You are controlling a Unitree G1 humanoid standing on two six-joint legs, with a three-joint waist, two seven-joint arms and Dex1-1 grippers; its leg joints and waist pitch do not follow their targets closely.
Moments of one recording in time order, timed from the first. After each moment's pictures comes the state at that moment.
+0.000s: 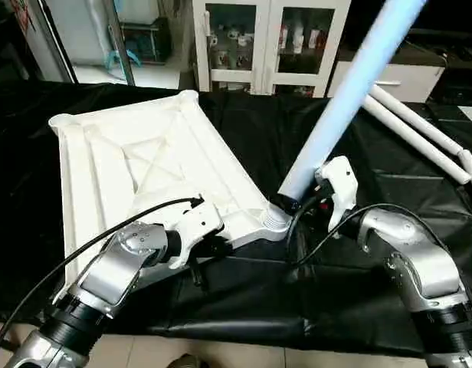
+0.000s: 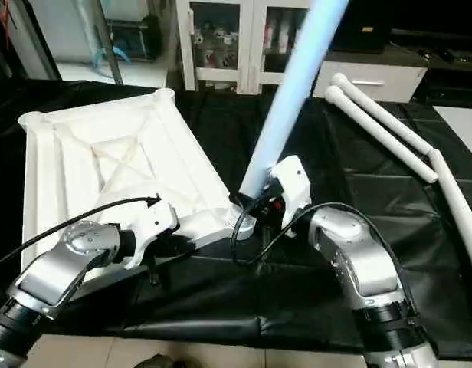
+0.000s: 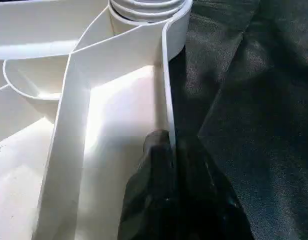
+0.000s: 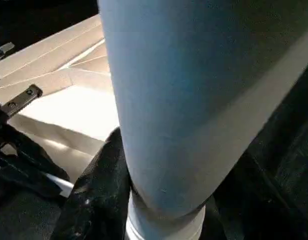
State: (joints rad) left arm -0.35 0.45 -0.38 0.10 -0.04 0.43 -0.89; right arm -0.33 -0.39 0.14 0.00 0.29 0.49 0.68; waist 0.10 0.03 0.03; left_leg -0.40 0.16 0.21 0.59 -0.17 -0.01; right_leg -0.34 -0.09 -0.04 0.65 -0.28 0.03
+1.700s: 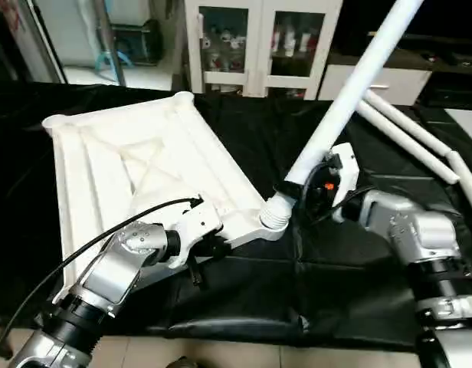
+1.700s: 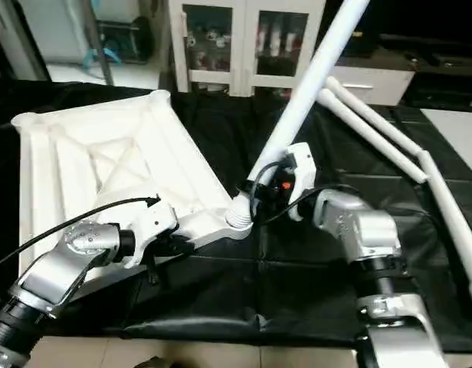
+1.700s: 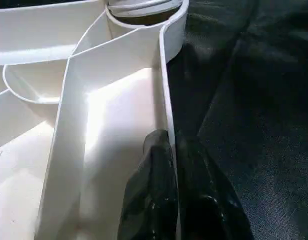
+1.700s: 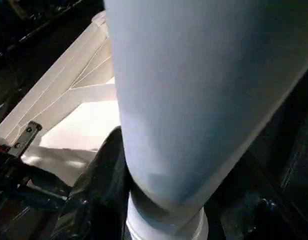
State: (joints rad) left arm -0.36 0.43 -0.37 0.13 -0.01 0.39 -0.91; right arm -0.57 -0.36 0.00 0.38 0.43 0.70 0.79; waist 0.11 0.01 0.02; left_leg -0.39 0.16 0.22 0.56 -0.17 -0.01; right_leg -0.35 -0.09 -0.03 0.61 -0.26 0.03
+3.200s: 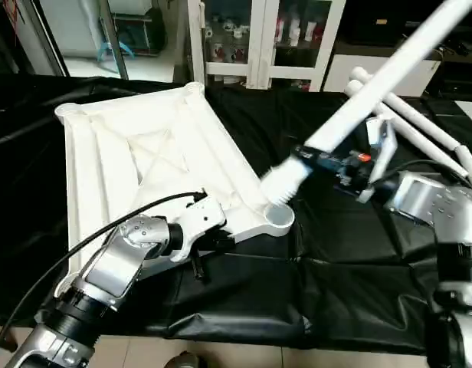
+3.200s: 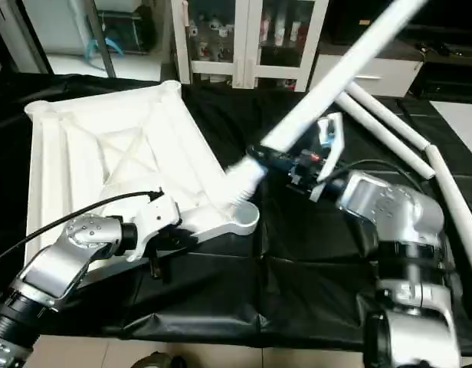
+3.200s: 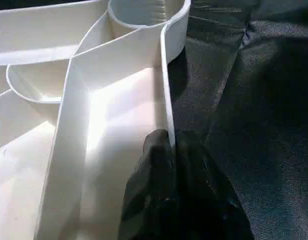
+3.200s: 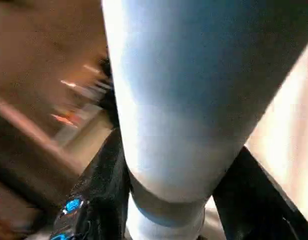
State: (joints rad) left arm -0.39 0.43 -0.36 0.14 0.01 0.37 -0.93; right arm -0.62 -0.36 -0.33 0.27 0.89 1.09 0.92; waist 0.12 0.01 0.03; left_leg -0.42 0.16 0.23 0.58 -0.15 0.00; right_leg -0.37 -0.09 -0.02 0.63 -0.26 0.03
